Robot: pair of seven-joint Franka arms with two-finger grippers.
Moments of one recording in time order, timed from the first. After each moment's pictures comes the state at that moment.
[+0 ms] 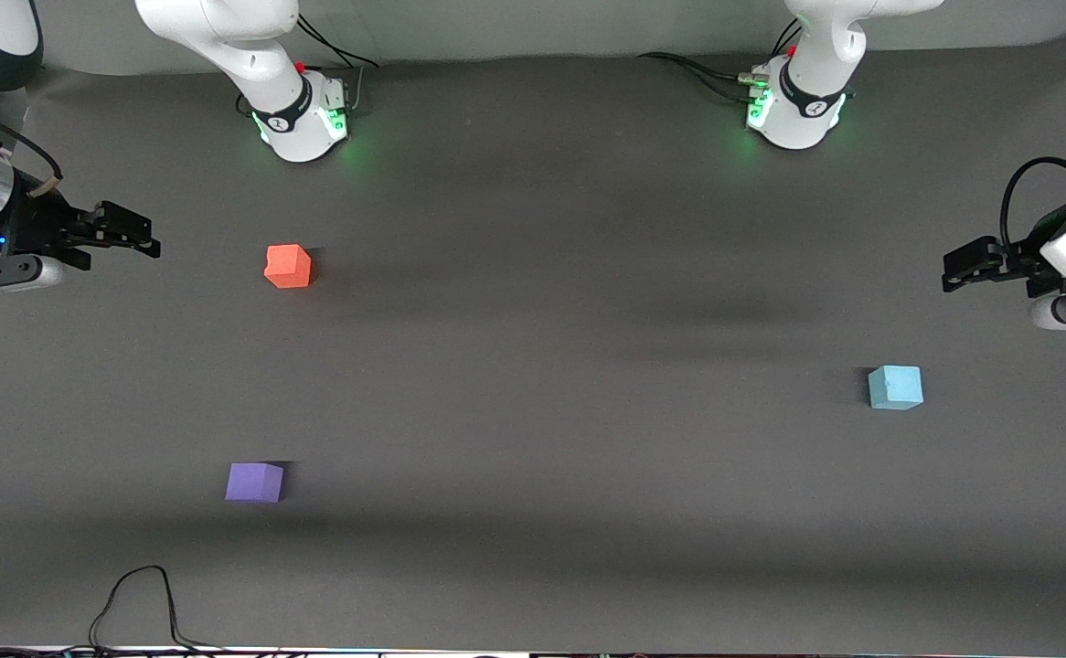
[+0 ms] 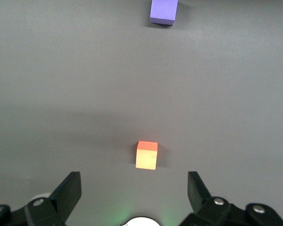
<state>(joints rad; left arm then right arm) 0.01 0.08 -0.02 -1.58 0.01 1.58 0.08 -0.01 -0.06 0.01 -1.73 0.06 1.56 -0.11</state>
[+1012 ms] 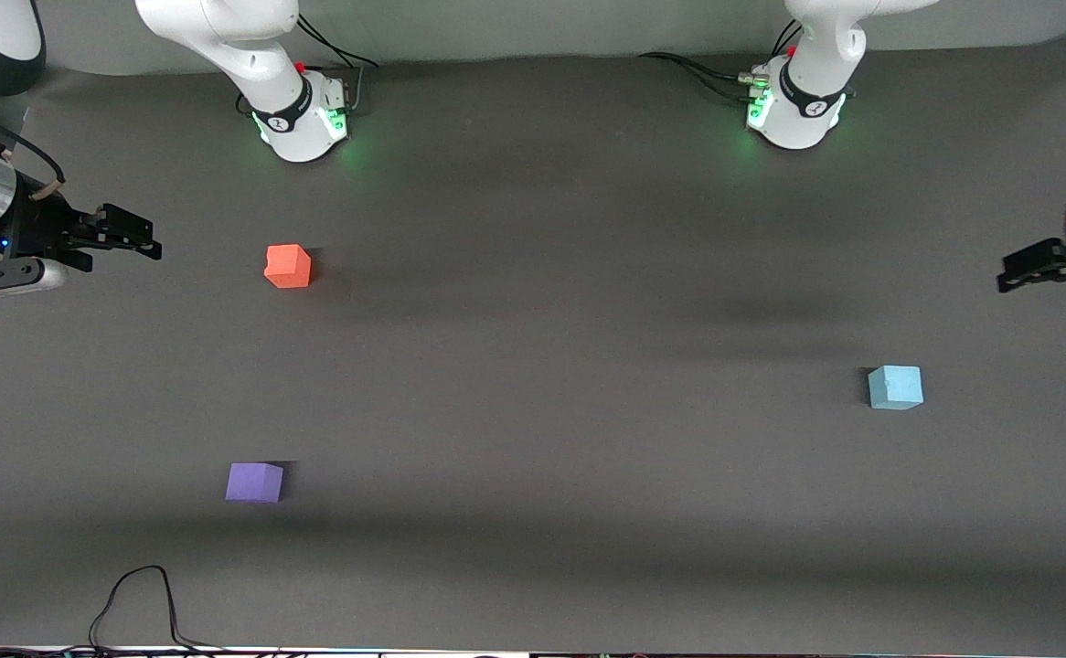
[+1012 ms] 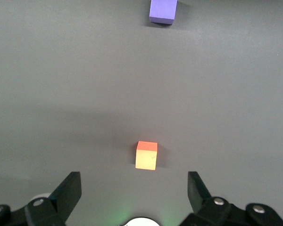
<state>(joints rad) 0.14 0.08 0.00 -1.61 0.01 1.62 0.19 -0.01 -0.06 0.00 -1.74 0.06 1.57 -0.11</state>
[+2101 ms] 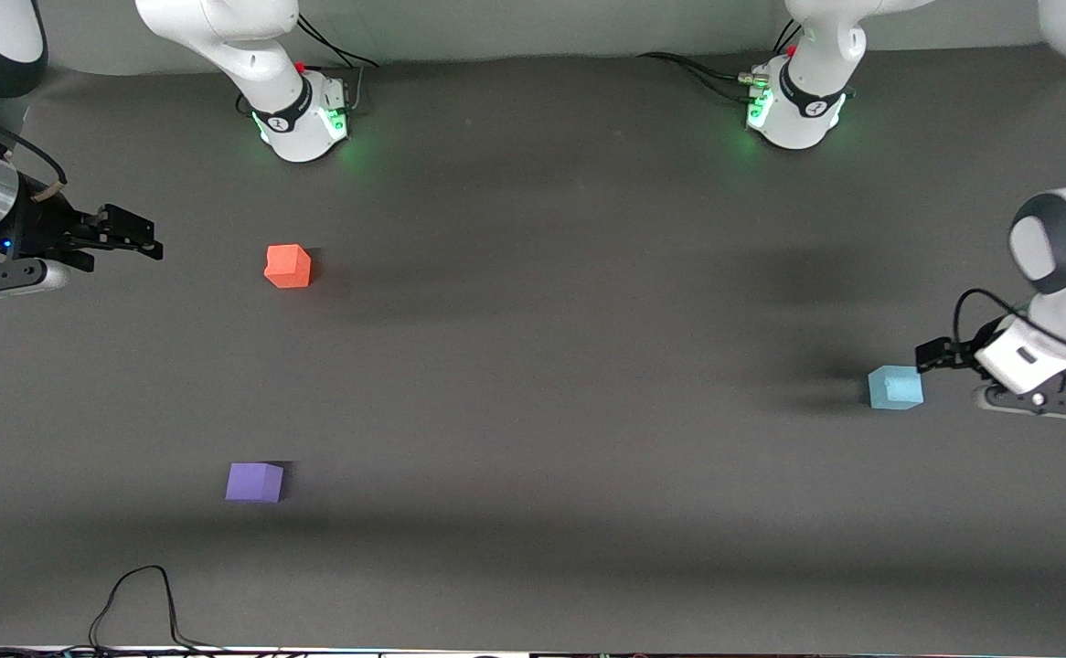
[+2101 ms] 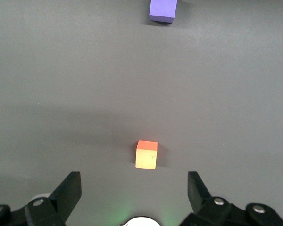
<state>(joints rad) 0.15 0.30 -0.01 -1.96 0.01 2.26 0.26 -0.01 -0.06 0.00 -1.75 0.06 1.57 -0.11</state>
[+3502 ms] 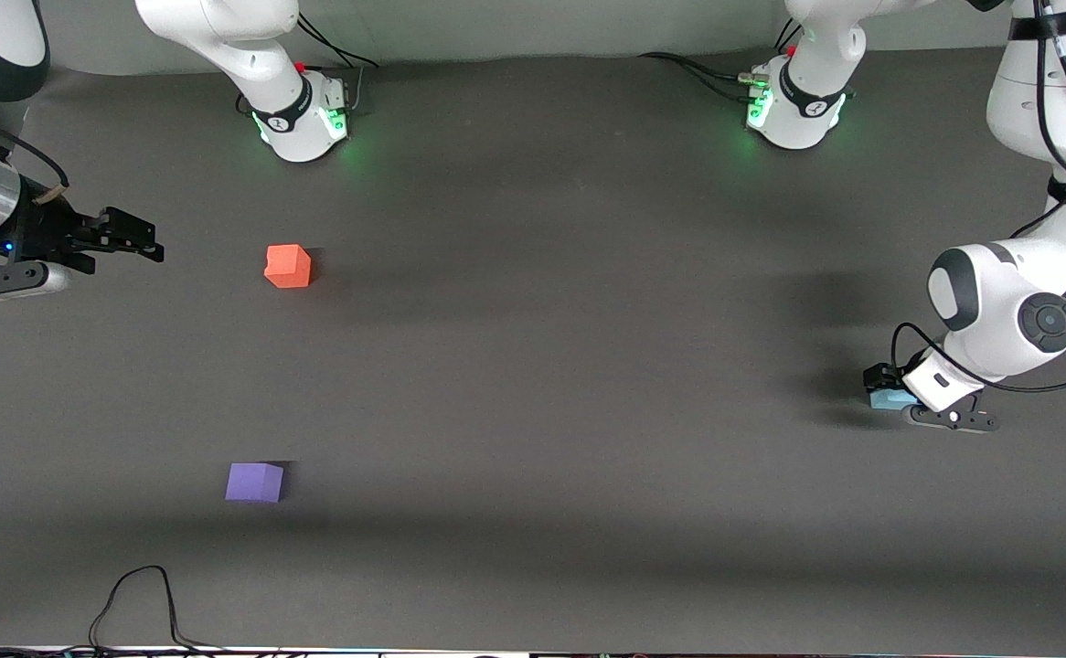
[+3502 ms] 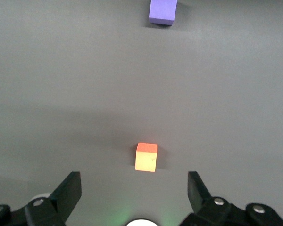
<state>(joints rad) 0.15 0.50 -0.01 -2.03 0.02 2.54 0.27 -0.01 -0.05 0.00 -1.74 0.06 1.58 -0.11</state>
